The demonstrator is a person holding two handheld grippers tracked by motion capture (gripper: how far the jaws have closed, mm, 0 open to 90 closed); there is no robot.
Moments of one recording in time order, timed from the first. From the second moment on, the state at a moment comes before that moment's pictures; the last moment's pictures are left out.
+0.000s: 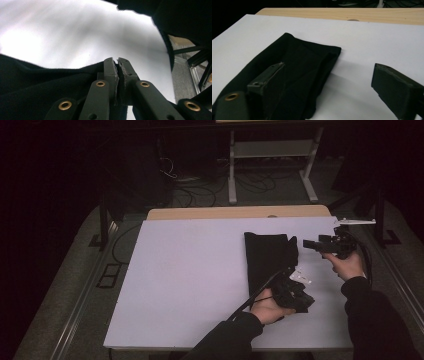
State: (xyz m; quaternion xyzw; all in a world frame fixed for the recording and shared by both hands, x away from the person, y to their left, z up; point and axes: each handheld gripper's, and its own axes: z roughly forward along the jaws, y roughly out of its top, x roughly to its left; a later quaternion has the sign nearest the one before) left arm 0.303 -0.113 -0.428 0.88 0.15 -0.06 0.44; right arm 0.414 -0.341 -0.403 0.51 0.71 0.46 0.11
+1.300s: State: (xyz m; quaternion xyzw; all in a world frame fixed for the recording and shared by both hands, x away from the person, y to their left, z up) left arm 0.335 -0.017 -0.371 0.85 0.20 0.01 0.49; right arm 0.354 -0.351 -0.392 0.49 0.73 0.47 0.13
